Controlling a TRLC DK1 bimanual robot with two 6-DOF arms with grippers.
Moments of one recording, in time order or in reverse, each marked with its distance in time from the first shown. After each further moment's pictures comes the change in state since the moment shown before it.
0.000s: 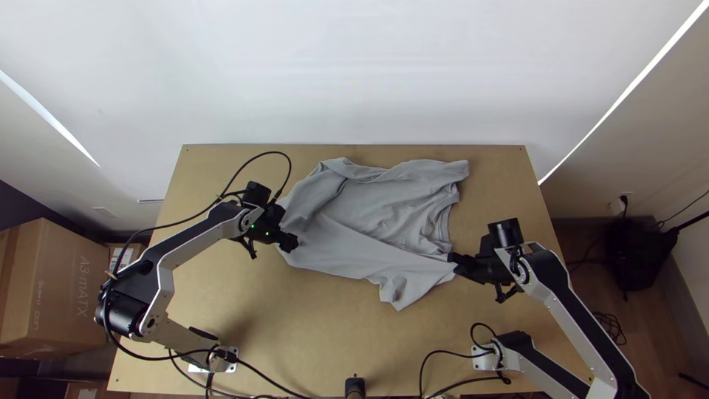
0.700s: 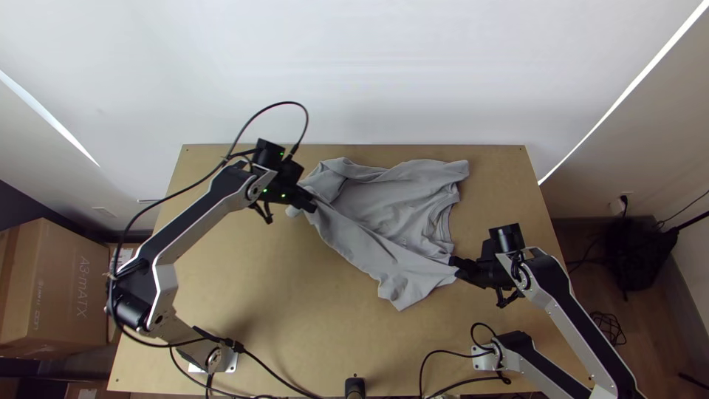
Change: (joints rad) left arm -0.121 0.064 0.457 -0.108 -0.003 -0.002; right arm 0.000 -0.039 -0.038 -0.002 0.007 0.023
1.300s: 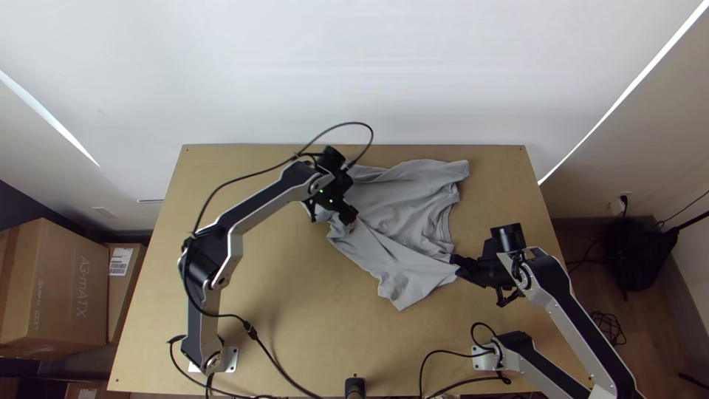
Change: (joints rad) left arm -0.159 0.352 0.327 -0.132 -0.063 0.047; right arm -0.015 0.000 -0.003 0.015 0.000 0.014
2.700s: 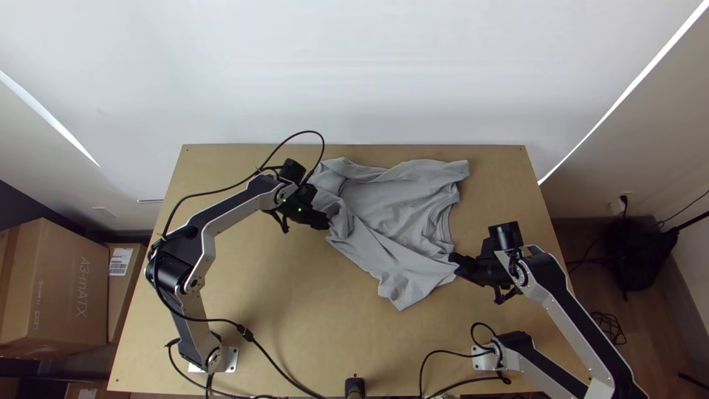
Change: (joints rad) left arm 0.164 -0.113 -0.369 0.142 0.224 -0.185; right arm -0.003 0.035 -0.005 0.026 0.000 0.016
